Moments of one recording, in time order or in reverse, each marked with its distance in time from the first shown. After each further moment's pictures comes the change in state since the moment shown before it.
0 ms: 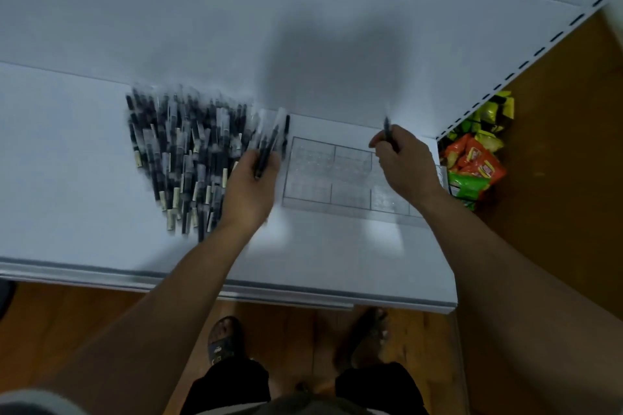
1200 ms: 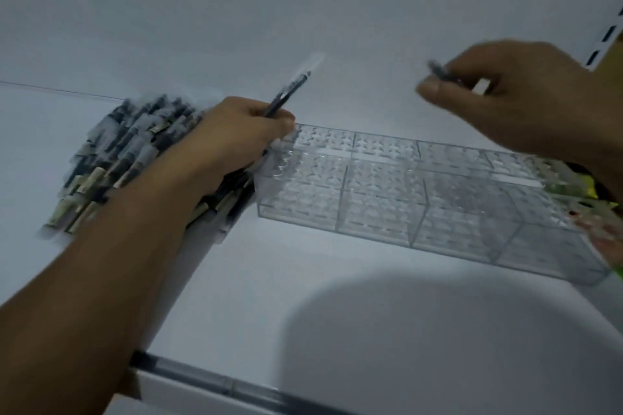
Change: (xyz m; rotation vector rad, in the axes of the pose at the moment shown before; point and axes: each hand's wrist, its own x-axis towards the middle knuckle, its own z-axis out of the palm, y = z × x) left_hand 0.084 -0.065 0.037 0.221 0.062 0.380; right_hand 0.029 0.083 0.002 -0.479 0.248 -0.727
